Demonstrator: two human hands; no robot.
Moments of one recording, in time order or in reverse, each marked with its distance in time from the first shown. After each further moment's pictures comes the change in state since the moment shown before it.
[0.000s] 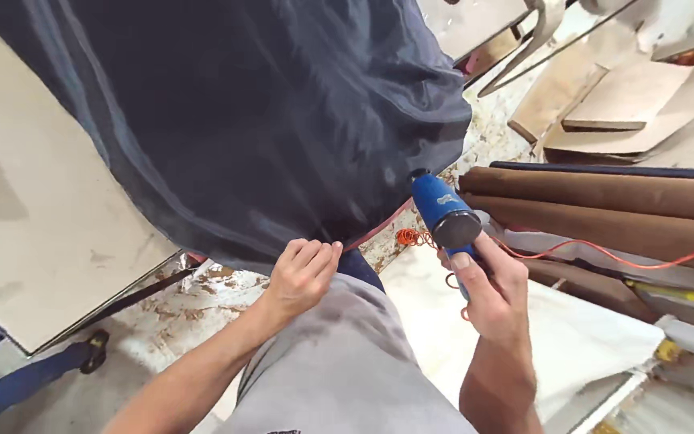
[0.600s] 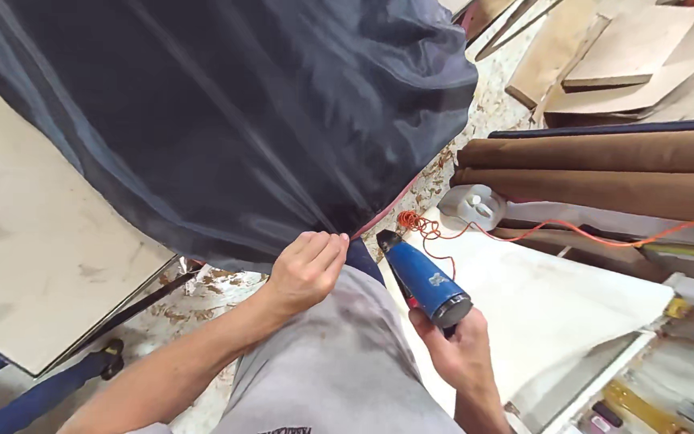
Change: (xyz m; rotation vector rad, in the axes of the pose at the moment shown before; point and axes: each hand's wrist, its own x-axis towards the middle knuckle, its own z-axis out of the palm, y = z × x) left_hand 0.011 -0.008 -0.009 -0.087 -0.113 0.125; right_hand -0.099 -0.021 0.063 -0.019 0.122 0.249
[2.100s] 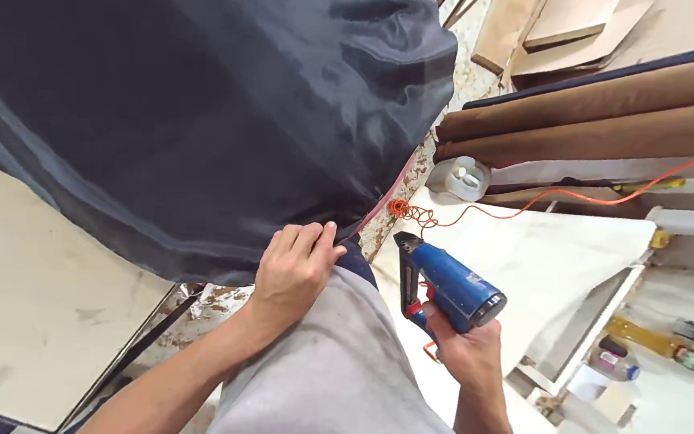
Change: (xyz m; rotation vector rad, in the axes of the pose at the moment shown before) left_hand -0.013 -0.025 -0.024 -0.112 -0.183 -0.157; right_hand -0.046 -0.022 0.043 0.118 0.305 0.233
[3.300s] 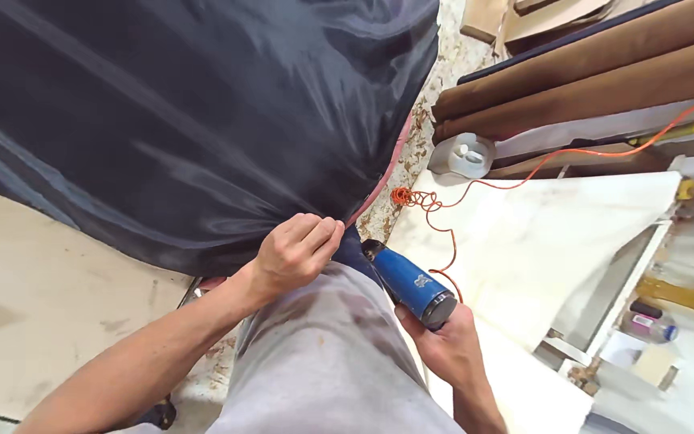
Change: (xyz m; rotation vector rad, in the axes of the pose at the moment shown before) left_hand 0.008 -0.041 0.011 -0.096 0.153 0.547; right_hand -0.040 0.006 0.034 -0.178 -0.086 -0.030
